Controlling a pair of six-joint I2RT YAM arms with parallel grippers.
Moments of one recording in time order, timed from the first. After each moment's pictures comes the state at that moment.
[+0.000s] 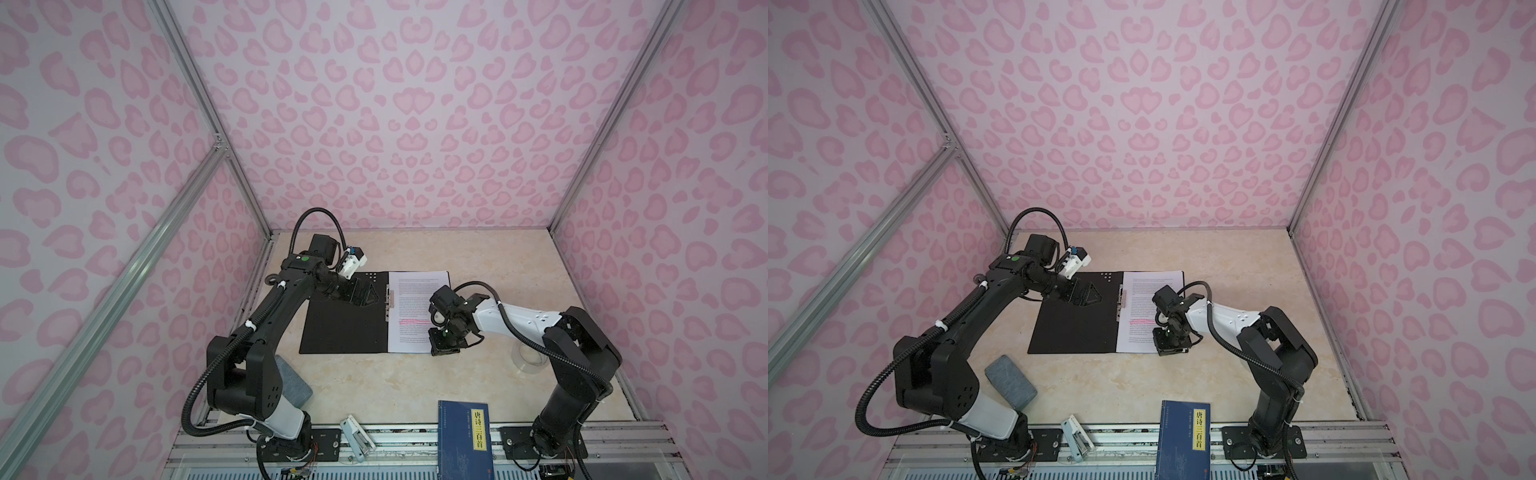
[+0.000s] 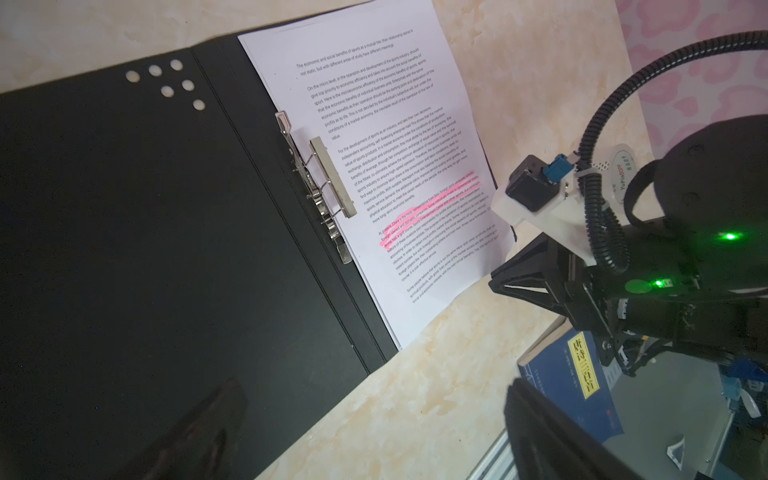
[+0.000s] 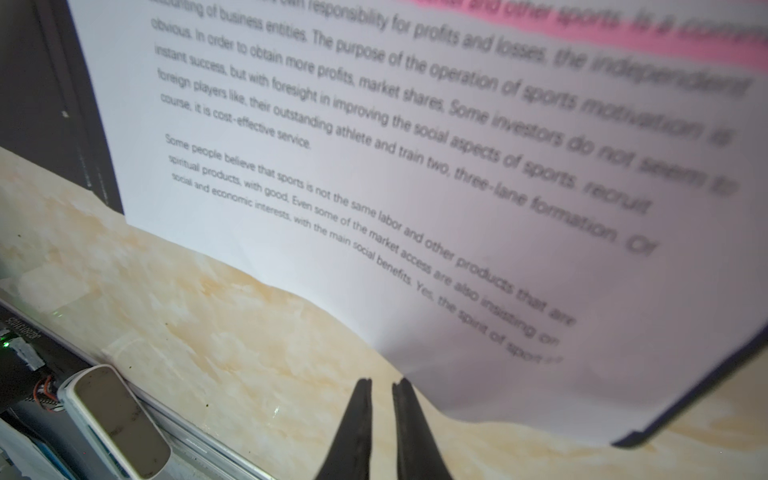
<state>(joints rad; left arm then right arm) -0.21 1.57 1.34 -0.96 0.54 0.12 0.69 1.75 1.07 -0.71 -0.30 0.49</state>
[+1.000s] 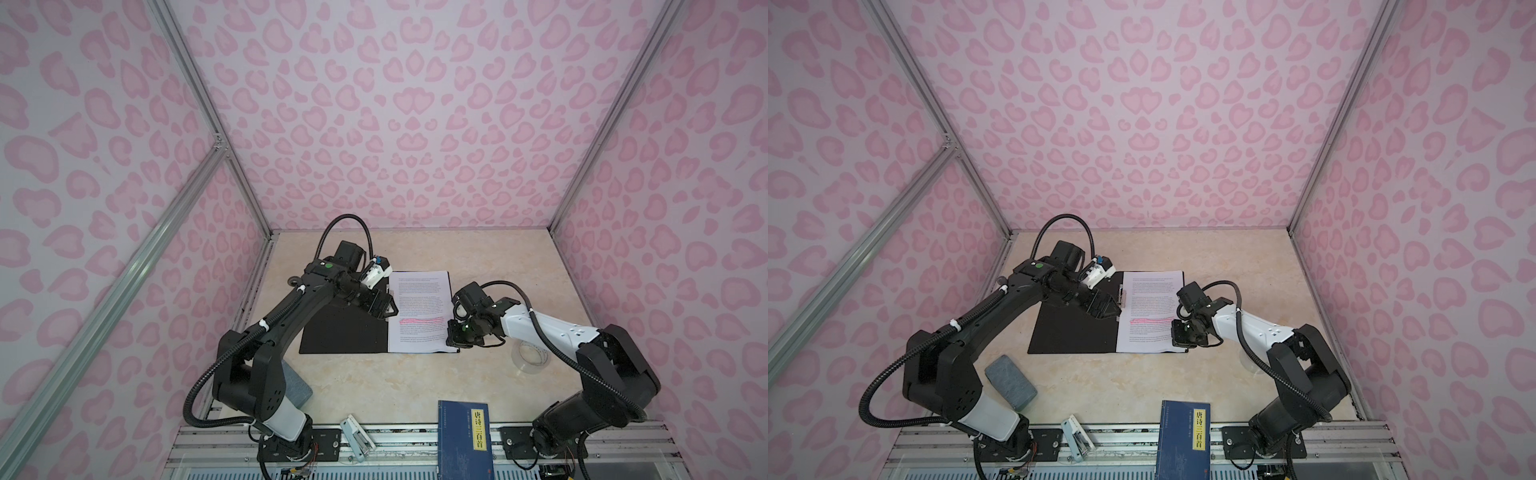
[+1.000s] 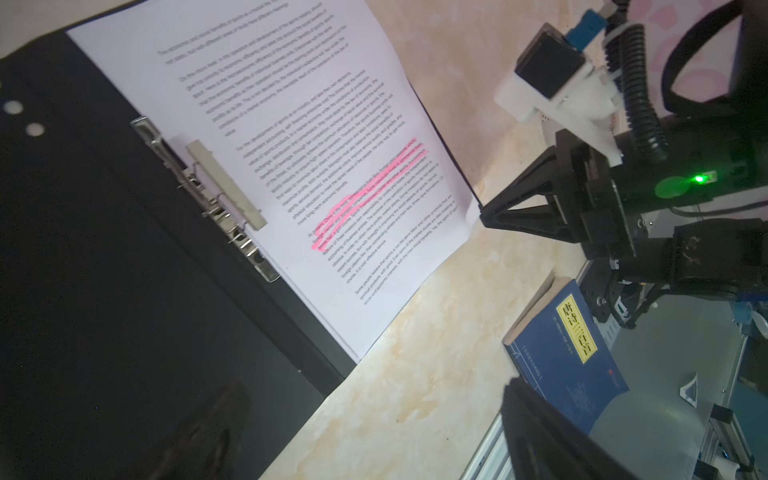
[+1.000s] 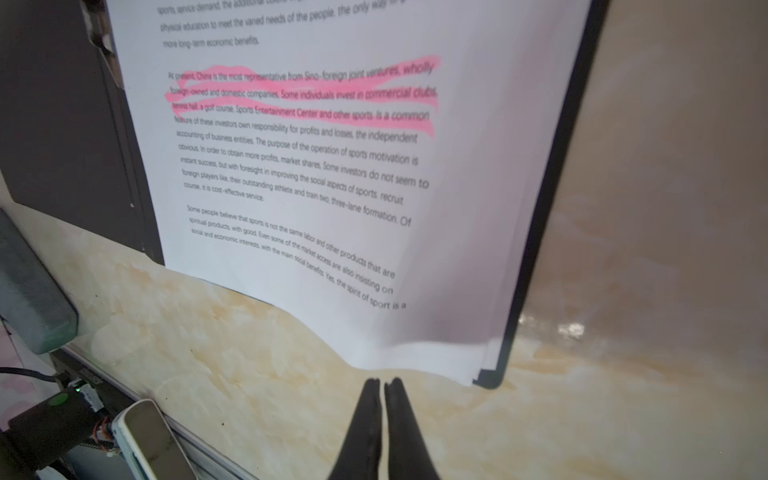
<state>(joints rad) -0.41 1.60 1.32 -0.89 0.54 0.13 0.55 1.55 0.89 -0.57 -0.32 0.56</state>
